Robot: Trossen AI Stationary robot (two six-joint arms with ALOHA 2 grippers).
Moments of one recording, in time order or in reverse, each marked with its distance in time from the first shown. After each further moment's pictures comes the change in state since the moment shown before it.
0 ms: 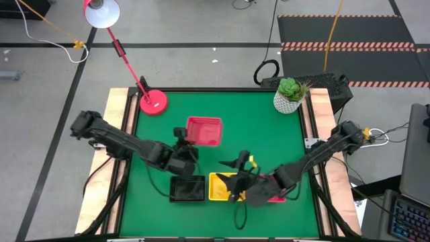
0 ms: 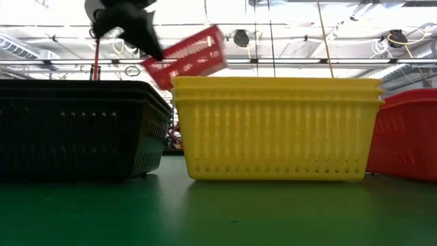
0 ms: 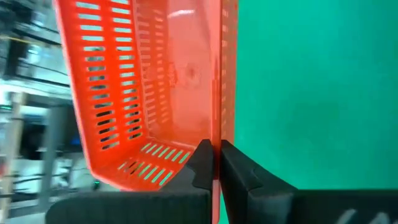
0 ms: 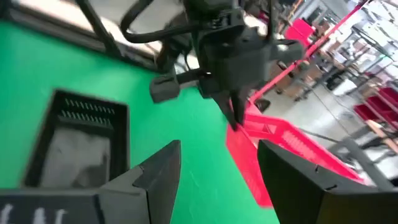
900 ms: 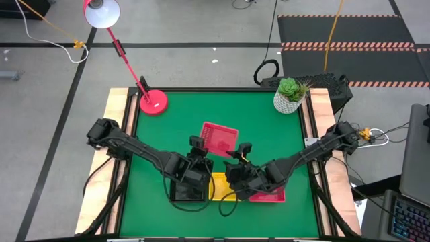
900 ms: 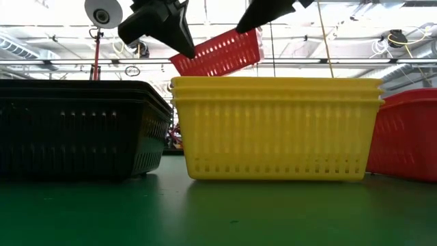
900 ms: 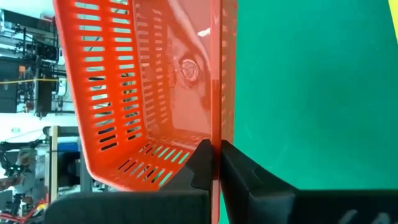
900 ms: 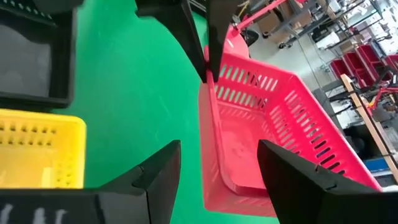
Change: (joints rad) left arm -0.029 0.238 0.213 0.029 -0.074 0.161; right arm -0.076 0.053 0.028 -0.386 0.017 0.156
